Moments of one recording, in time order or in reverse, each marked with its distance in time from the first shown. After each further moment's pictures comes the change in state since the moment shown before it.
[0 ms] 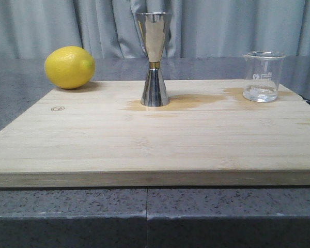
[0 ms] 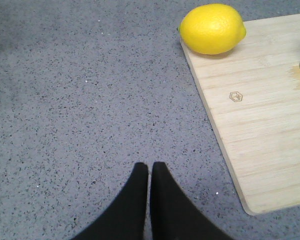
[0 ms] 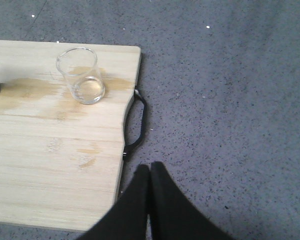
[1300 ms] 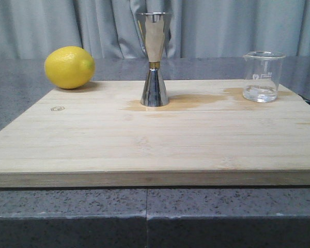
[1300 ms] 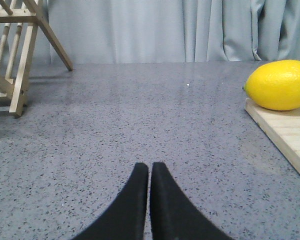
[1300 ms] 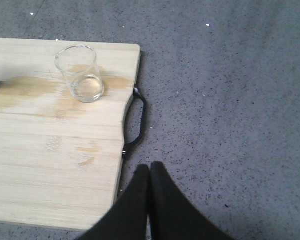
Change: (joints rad) left arm 0.000 -0.613 0.859 0.204 -0.864 -0.229; right arm 0.000 0.000 0.007 0.000 -0.002 0.003
